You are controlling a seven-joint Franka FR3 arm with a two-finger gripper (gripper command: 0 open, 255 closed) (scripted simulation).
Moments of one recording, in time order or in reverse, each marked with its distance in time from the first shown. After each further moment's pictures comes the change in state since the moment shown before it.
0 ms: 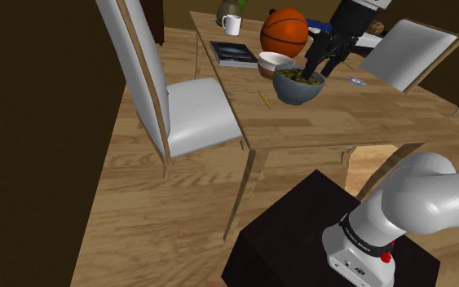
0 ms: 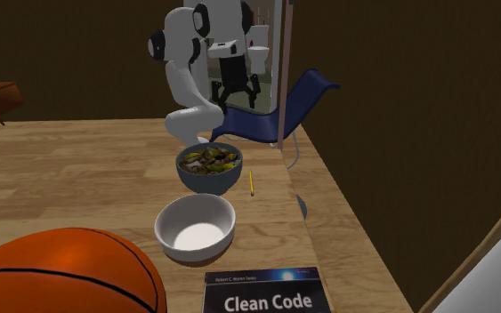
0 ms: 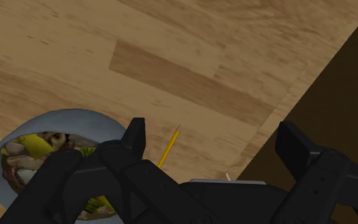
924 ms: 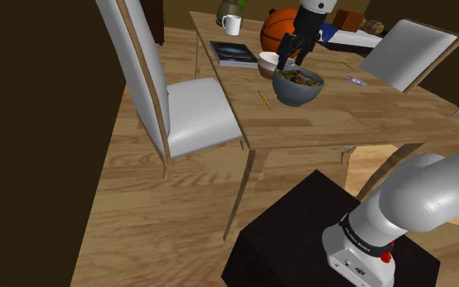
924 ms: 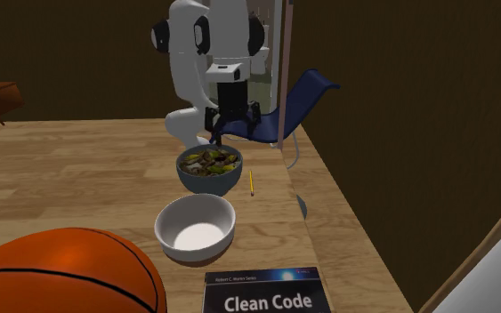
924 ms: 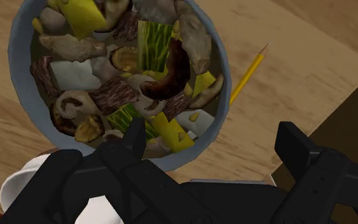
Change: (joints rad) arm -0.054 0.399 -0.073 0.195 -0.136 0.177 -0.147
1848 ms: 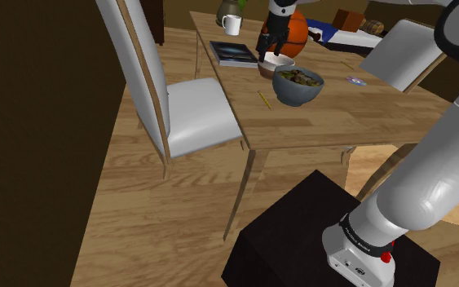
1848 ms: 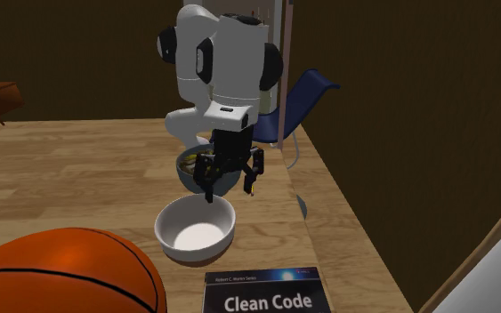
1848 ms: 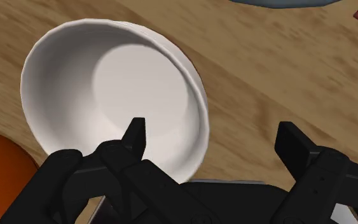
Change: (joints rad) arm -0.048 0.513 -0.055 0.450 -0.100 0.059 -0.130
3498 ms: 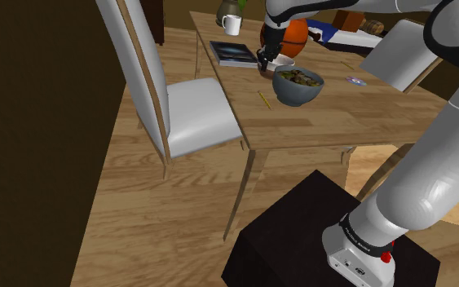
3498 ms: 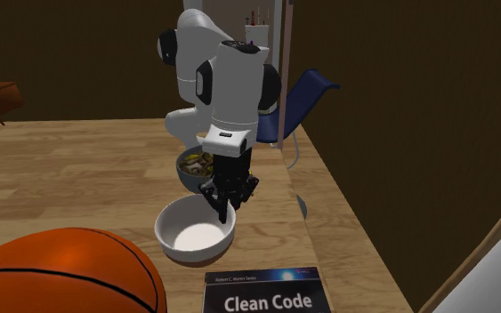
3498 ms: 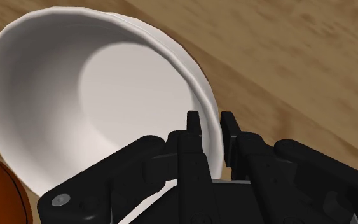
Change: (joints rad) arm -0.008 0.038 -0.007 -0.053 -0.007 0.093 -0.002
